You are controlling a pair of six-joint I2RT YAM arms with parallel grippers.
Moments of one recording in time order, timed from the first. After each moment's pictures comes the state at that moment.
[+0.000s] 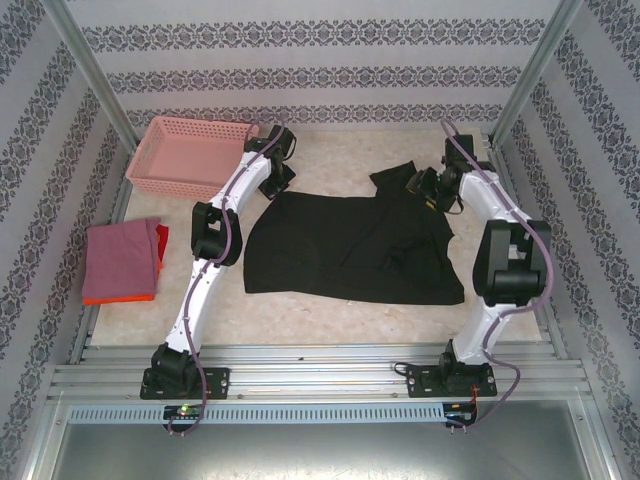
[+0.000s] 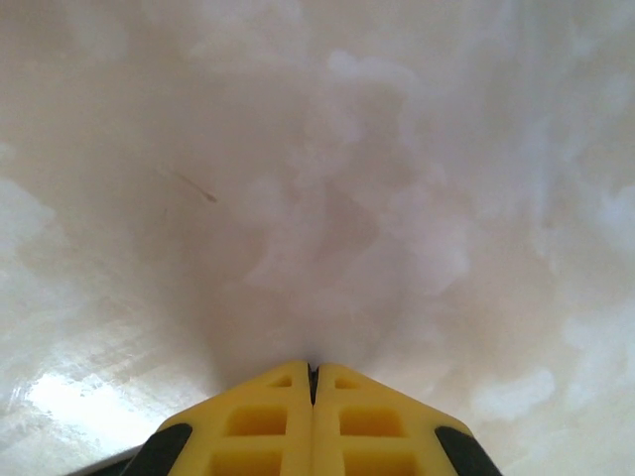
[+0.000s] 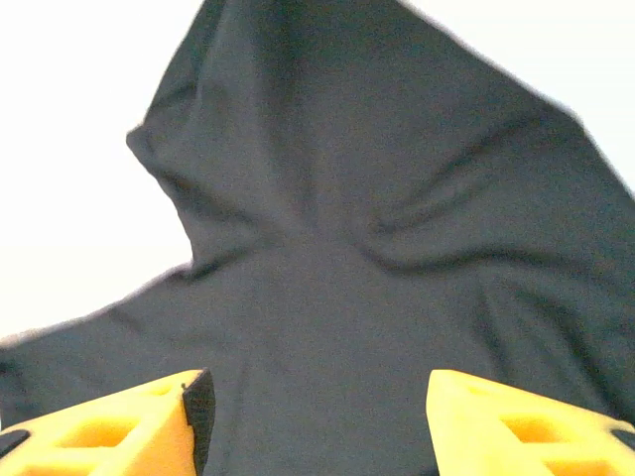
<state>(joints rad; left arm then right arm) -0.29 2.71 2.62 -1.18 -0.06 -1.07 -0.06 1.88 1.48 -0.67 -0.25 0.59</state>
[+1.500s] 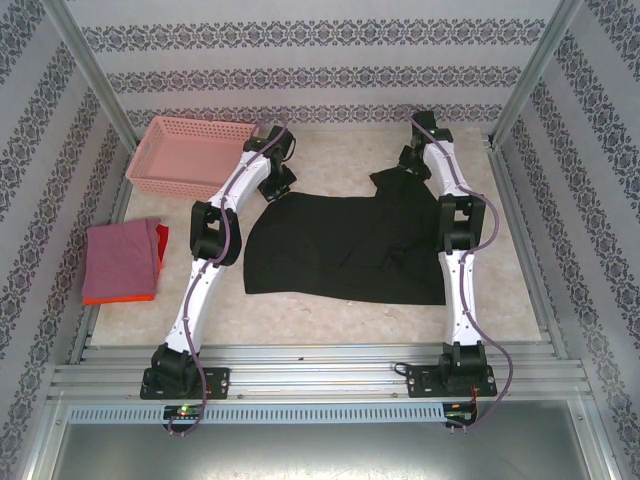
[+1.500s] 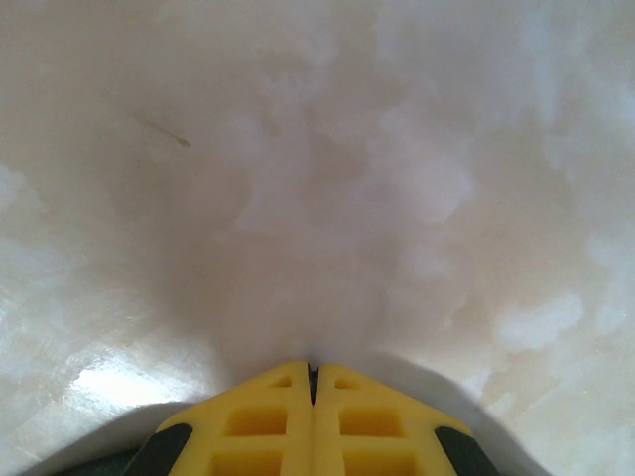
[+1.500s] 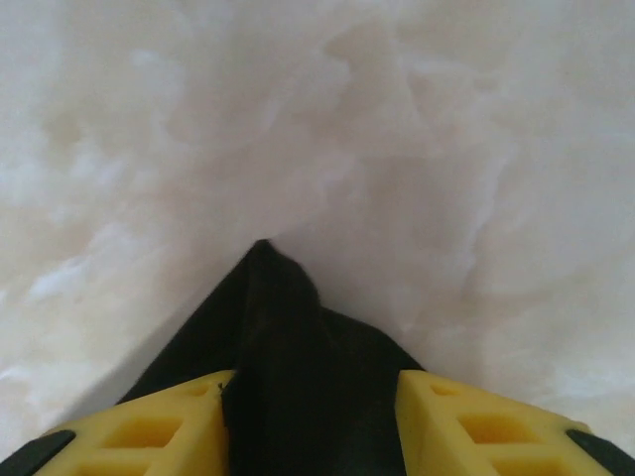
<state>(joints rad) -0.29 2.69 2.60 -1.20 0.00 -0.95 0.02 2.72 2.59 -1.02 0.01 0.49</state>
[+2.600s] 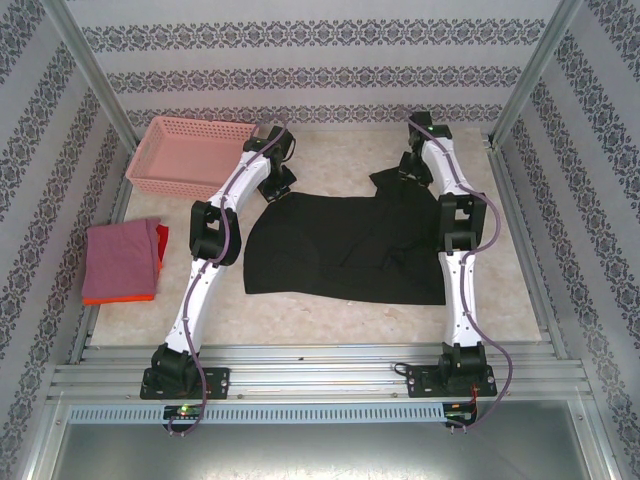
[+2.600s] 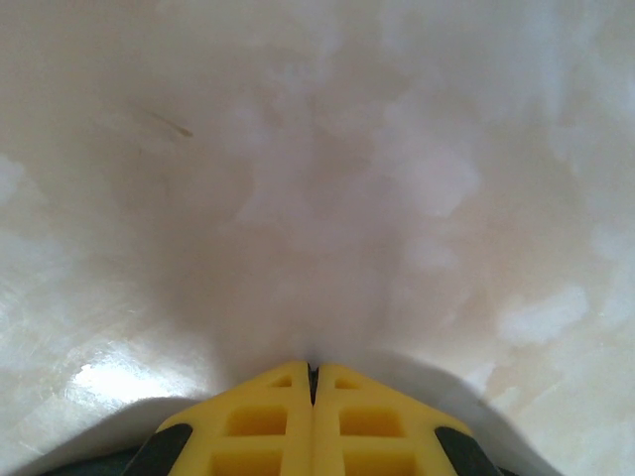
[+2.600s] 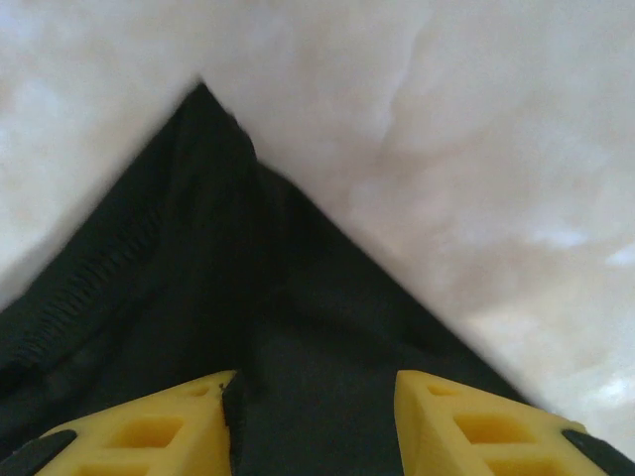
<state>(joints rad) -0.29 2.68 2.58 -1.20 0.01 -0.95 0.03 2.66 2.54 -1.19 0.08 0.47</state>
